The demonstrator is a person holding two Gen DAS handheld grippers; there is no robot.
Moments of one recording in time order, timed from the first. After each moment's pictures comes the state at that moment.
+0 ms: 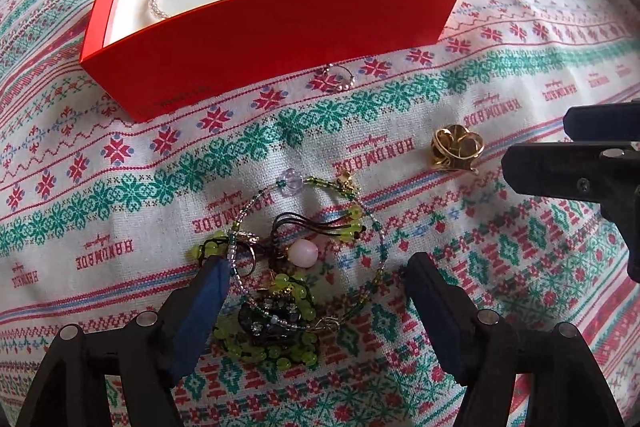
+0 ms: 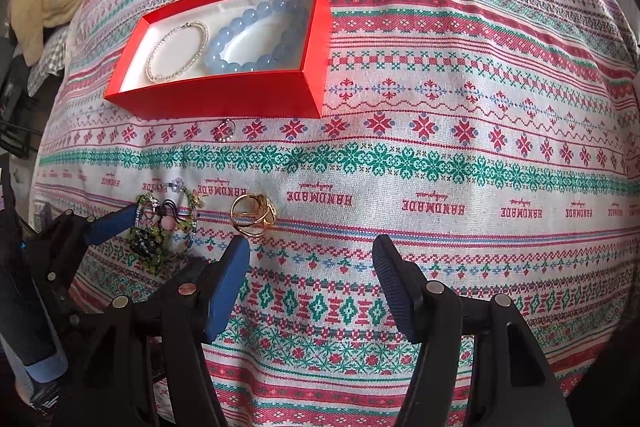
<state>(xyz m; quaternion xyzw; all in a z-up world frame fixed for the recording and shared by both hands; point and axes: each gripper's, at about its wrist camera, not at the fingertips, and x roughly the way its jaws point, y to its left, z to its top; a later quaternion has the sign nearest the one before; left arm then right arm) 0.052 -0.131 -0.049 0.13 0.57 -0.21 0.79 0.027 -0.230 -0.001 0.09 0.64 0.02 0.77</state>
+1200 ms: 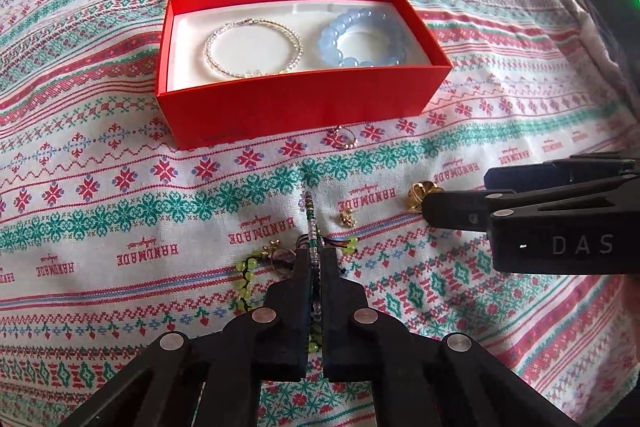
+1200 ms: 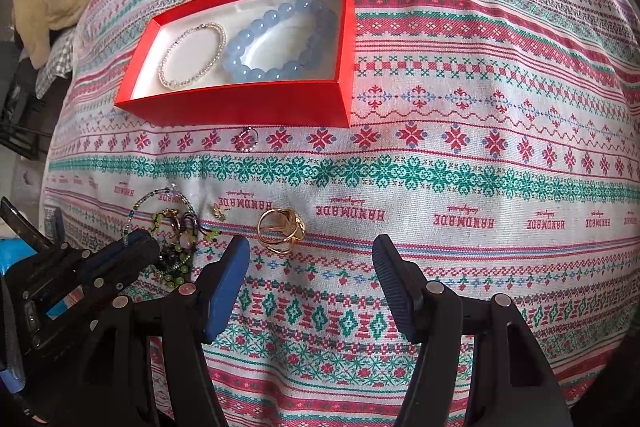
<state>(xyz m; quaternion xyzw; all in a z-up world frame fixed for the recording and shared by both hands) 0.042 -0.070 0.001 0.05 0.53 -0.23 0.81 0.040 -0.222 -0.005 0.11 0.64 0.04 0.76</state>
